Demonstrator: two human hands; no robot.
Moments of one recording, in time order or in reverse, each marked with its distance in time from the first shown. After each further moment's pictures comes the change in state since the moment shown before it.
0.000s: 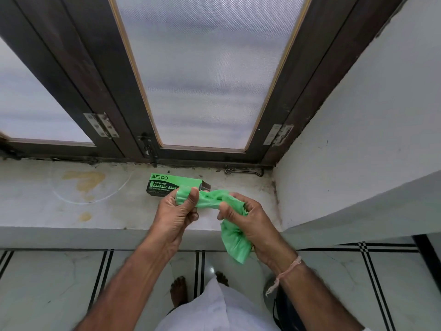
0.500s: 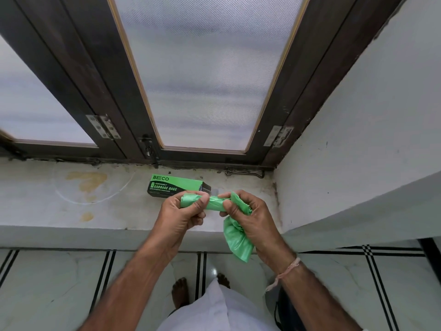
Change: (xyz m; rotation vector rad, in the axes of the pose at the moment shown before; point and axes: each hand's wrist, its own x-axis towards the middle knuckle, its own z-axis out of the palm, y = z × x) left_hand -0.004 -0.002 -0.002 0.084 -0.101 0.011; right_hand 0.007 0.005 -0.008 -0.111 0.048 -0.186
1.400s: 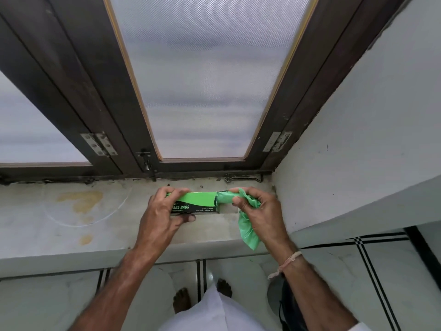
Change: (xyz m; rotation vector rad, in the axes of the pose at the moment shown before) left_hand 0.048 0.004 -0.070 1.235 0.057 0.558; right_hand 0.032 0.014 -0.002 -0.275 0.297 -0.118
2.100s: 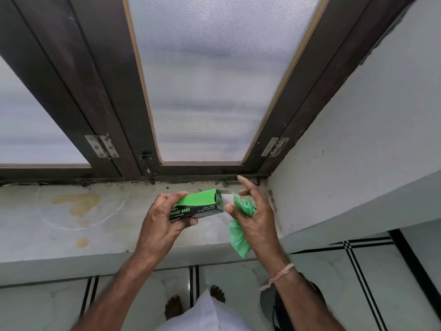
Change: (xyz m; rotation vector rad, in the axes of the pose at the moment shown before) left_hand -0.010 0.004 -0.005 -0.326 0.034 -0.027; right_hand -0.023 -0.018 0.013 -0.048 0.075 -0.117
